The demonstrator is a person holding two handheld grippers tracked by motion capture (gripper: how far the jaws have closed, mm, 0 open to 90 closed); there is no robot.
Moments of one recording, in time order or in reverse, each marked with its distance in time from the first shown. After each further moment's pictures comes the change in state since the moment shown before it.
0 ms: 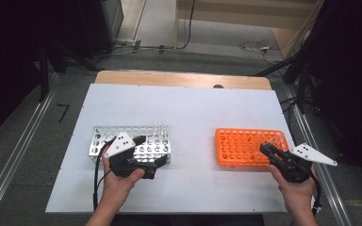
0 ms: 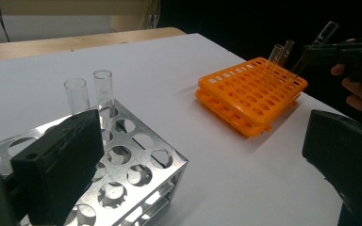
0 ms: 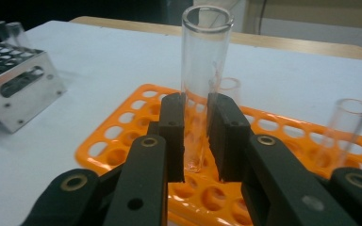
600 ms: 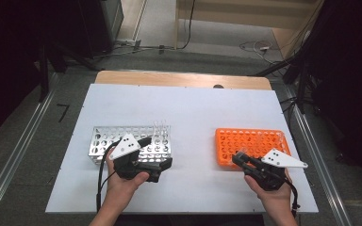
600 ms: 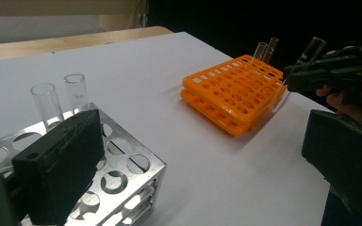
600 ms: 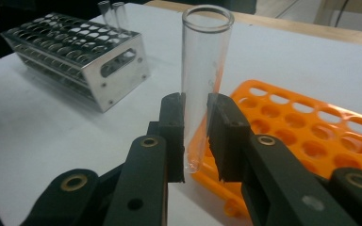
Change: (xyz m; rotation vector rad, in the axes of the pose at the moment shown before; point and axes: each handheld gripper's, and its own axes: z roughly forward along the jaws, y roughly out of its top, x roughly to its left) left arm -0.012 0.001 0.005 0.006 -0.038 0.019; right arm 0.062 -0.001 0.019 0.051 0.214 -0.080
